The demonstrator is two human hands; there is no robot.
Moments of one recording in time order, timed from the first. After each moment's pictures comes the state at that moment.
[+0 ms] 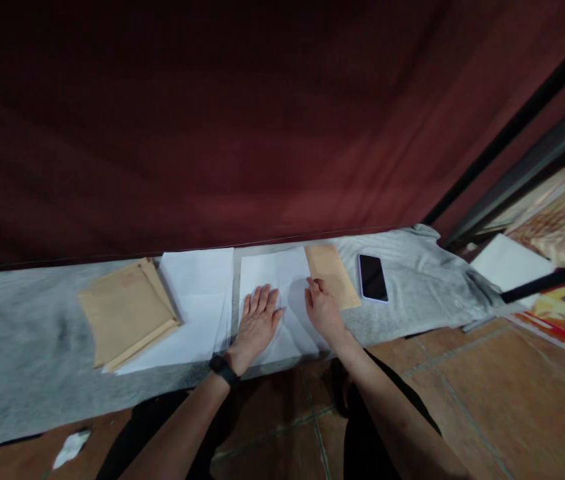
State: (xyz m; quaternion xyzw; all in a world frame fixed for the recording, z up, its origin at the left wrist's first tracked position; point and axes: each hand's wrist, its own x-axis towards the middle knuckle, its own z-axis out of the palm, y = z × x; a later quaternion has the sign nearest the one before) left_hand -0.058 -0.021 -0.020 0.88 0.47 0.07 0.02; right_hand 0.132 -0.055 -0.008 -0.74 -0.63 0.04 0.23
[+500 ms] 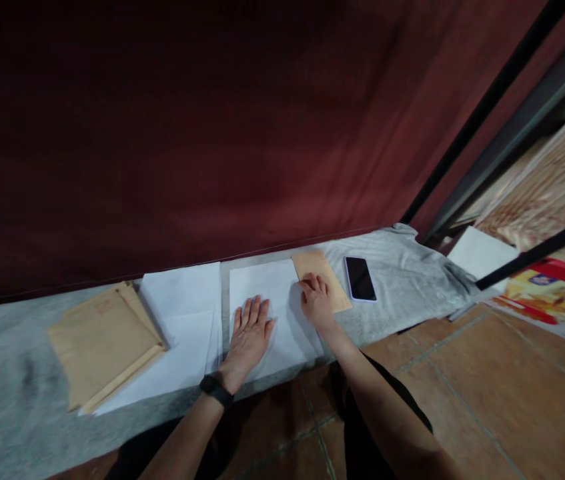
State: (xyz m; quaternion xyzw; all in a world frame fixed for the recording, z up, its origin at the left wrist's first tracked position) left_hand -0.058 -0.014 -0.019 0.88 0.47 0.06 0.01; right_hand 0.152 -0.031 -0.020 -0.78 -0.60 -0.01 0.18
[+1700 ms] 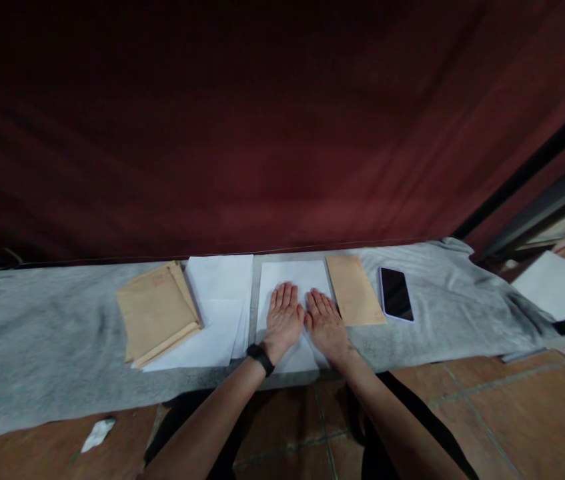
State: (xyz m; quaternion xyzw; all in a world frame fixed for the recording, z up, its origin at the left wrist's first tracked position) left_hand -0.021 0.004 -0.025 0.85 0.51 0.10 0.02; right_hand 0.108 -0.050 -0.053 -0.67 -0.71 -0.06 0.21
